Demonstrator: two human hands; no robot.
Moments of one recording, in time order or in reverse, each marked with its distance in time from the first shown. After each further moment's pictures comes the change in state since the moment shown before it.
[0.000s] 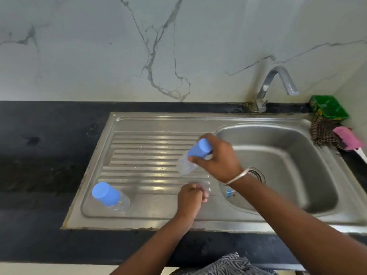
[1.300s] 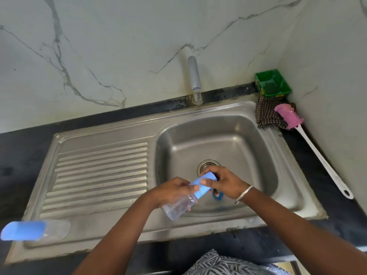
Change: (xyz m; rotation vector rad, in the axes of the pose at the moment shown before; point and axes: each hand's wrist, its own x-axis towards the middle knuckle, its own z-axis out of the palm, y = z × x) left_hand 0.020 0.060 0.143 0.590 -0.674 -0.100; right_hand -0.105 0.205 -0.134 0.733 -0.378 0.460
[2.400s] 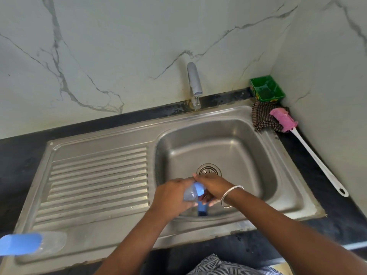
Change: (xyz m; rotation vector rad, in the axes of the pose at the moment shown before) left_hand -0.003 -0.013 0.009 0.959 0.583 0.316; right_hand 0.019 -0.026 0.037 -0.010 0.127 0.567
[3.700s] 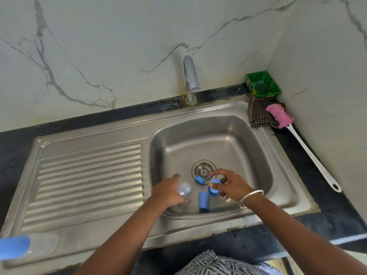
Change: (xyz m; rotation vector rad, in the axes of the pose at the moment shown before) left_hand 0.034 -0.024 0.029 -0.065 -0.369 -0.319; right_hand -0.005 0.049 -0.044 -0.086 0.276 -0.208
